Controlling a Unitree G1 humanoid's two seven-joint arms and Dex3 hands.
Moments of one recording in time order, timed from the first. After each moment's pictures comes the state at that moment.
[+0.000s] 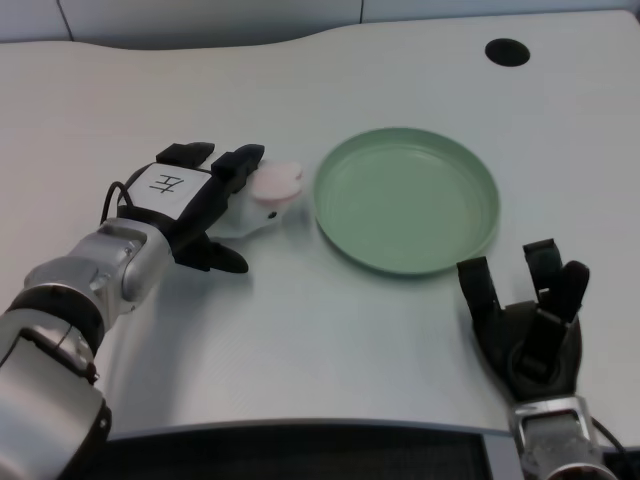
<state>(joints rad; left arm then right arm) -0.90 0.31 -0.55 1.37 0.84 -0.39 0.38 -0.48 0.02 -0.70 1.19 0.73 -0.13 1.06</state>
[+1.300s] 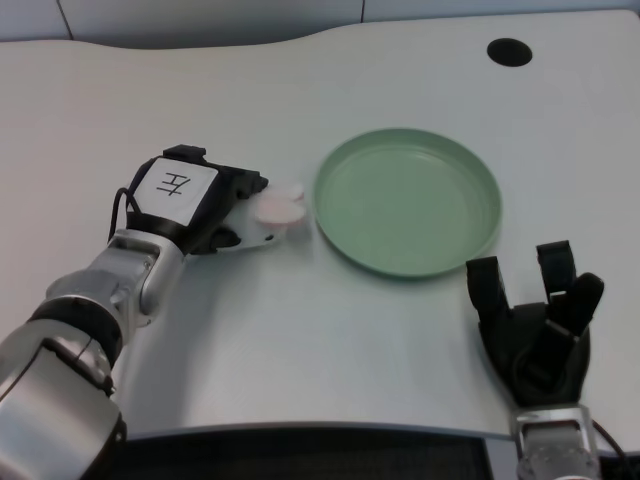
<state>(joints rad) -0.88 0.27 -0.58 1.38 0.81 -0.35 0.62 -0.43 0.07 -0.70 1.09 0.76 -0.15 1.12</state>
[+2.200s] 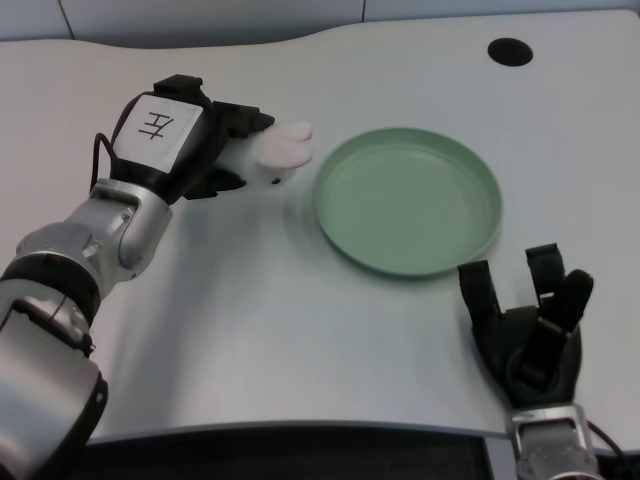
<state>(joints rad) -0.97 0.33 -0.54 1.37 0.80 -0.51 0.70 -0.46 0.04 -0.70 1.16 0.75 -0.14 1.09</state>
